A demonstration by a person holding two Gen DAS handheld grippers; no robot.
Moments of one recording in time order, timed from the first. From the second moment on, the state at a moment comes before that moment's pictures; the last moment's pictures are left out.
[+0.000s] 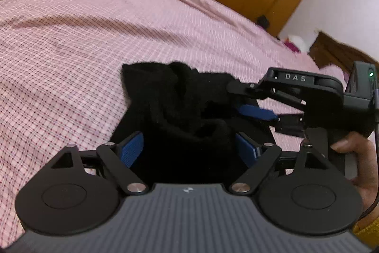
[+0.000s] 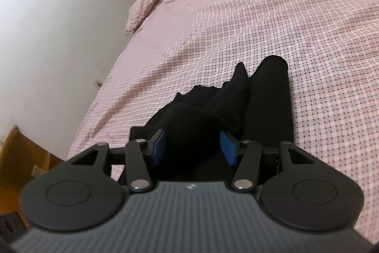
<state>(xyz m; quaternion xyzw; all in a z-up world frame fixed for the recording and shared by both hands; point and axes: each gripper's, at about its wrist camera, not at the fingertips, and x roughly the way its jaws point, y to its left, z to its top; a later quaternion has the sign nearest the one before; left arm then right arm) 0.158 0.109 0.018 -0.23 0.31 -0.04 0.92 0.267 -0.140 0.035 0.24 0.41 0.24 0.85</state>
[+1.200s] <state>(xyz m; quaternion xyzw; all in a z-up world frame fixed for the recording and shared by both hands) 0.117 0.169 0.000 -0.23 0.31 -0.04 0.92 0.318 0.002 0.038 0.15 0.38 0.32 0.85</state>
